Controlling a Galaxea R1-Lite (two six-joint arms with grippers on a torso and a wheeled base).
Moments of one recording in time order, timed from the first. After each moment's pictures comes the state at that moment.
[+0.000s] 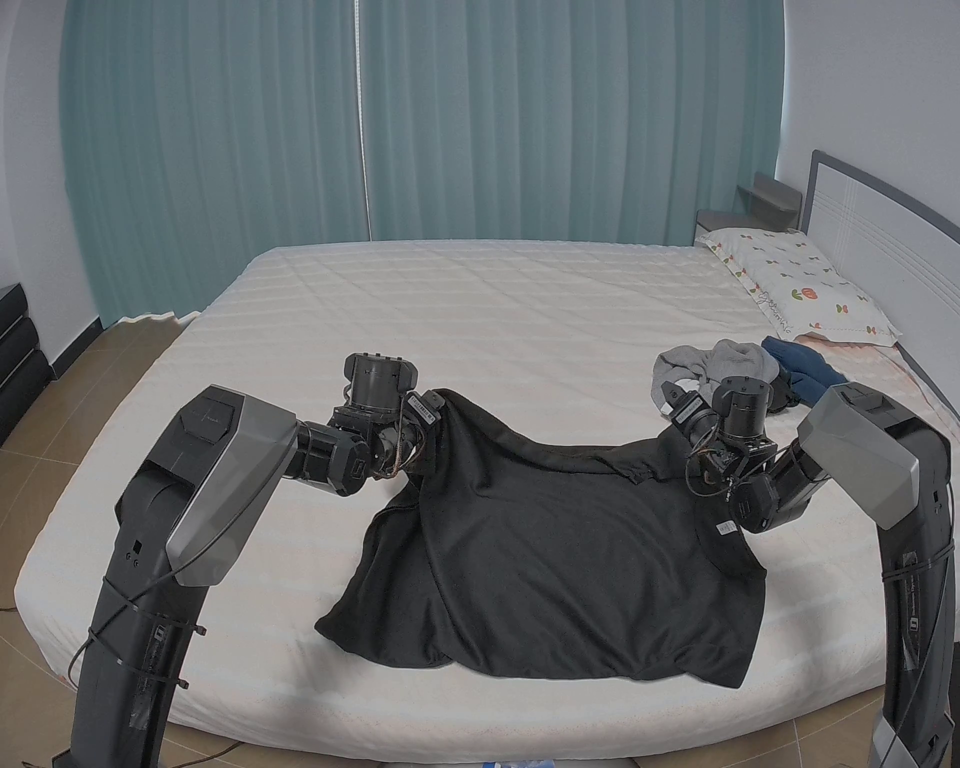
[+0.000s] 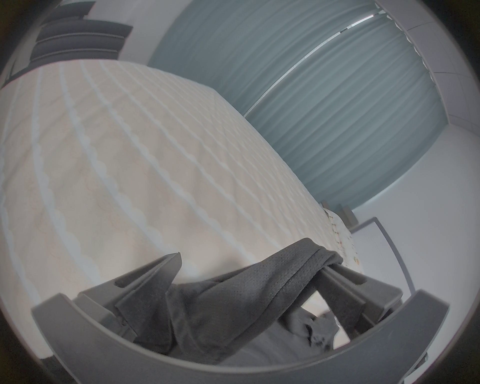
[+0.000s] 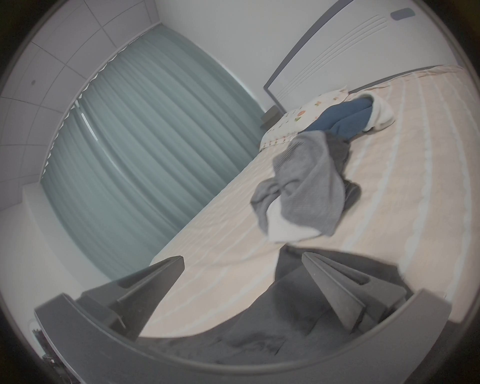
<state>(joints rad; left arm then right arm) -0.35 2.62 -1.85 -0.30 0.14 -0.95 0.18 2.50 -1.30 -1.04 -0.25 0.79</state>
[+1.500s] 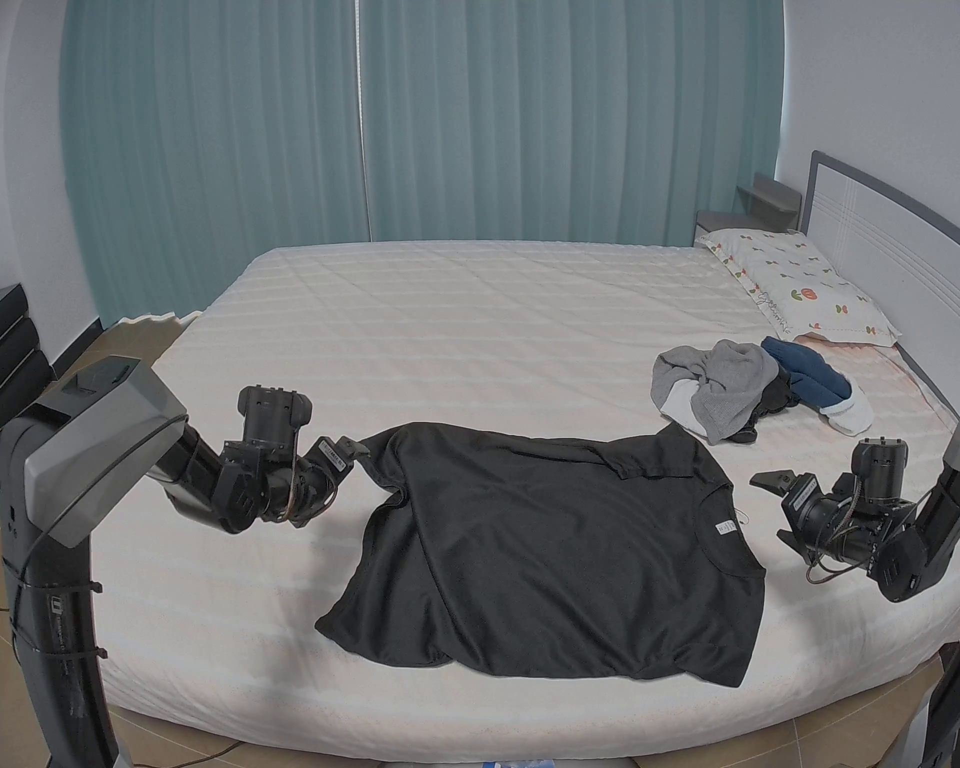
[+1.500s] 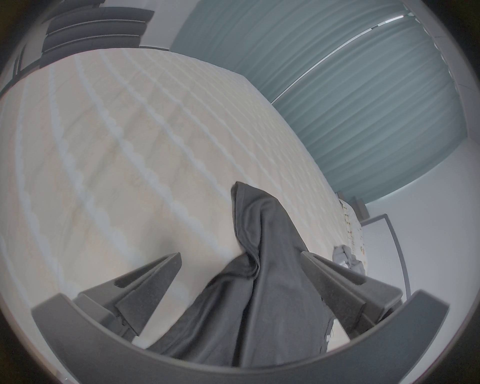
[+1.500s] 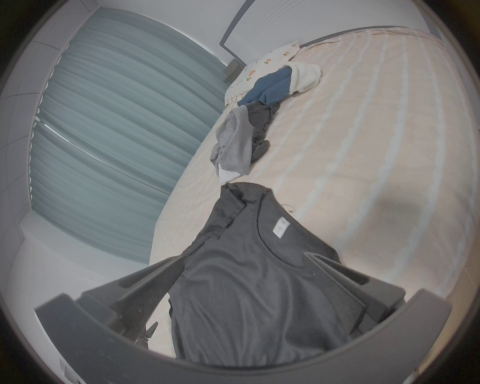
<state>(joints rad) -0.21 2.29 -1.15 -0.49 -0.03 -0.95 -0.02 1.98 -0.43 -1.06 0.16 0.91</state>
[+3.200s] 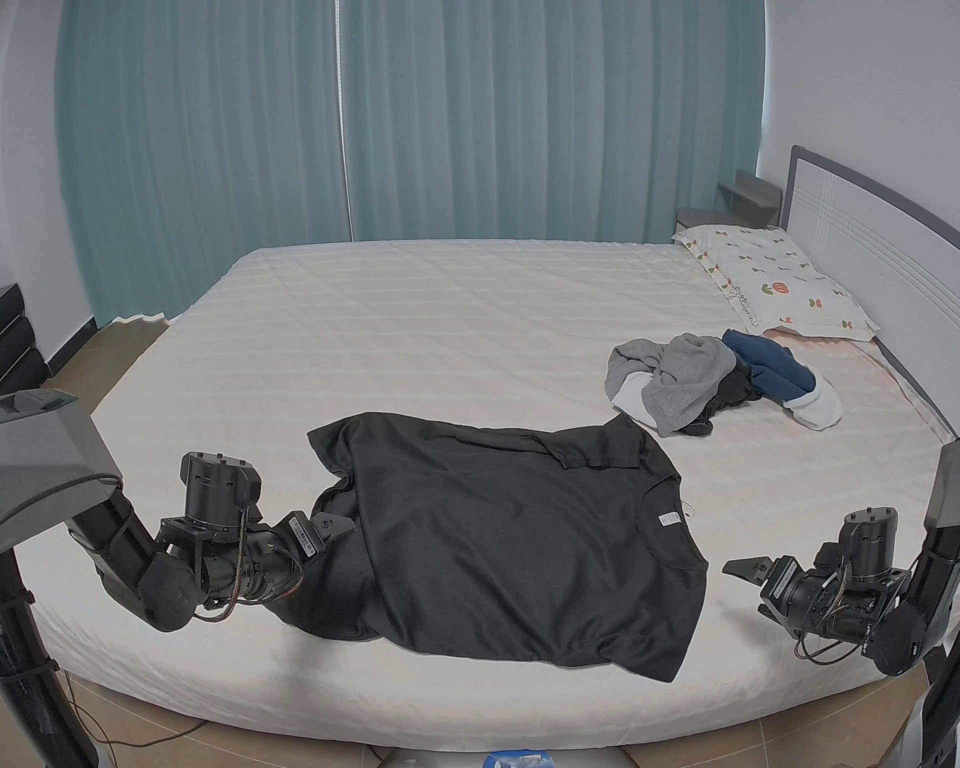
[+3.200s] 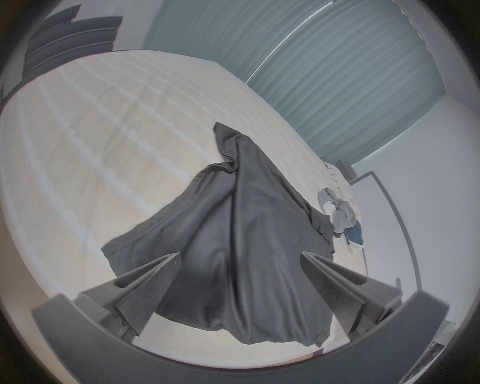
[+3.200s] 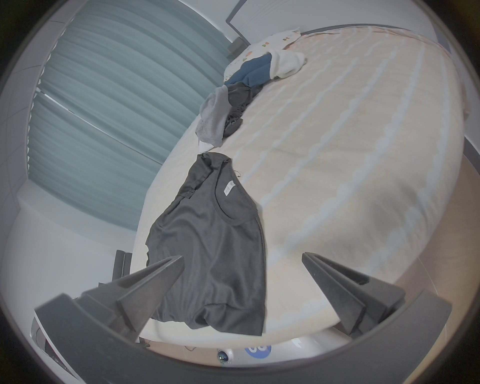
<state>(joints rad) -0.25 2.02 -0.56 -0.81 -0.11 -0.81 0.12 2.01 -0.09 -1.29 0.15 0.84</state>
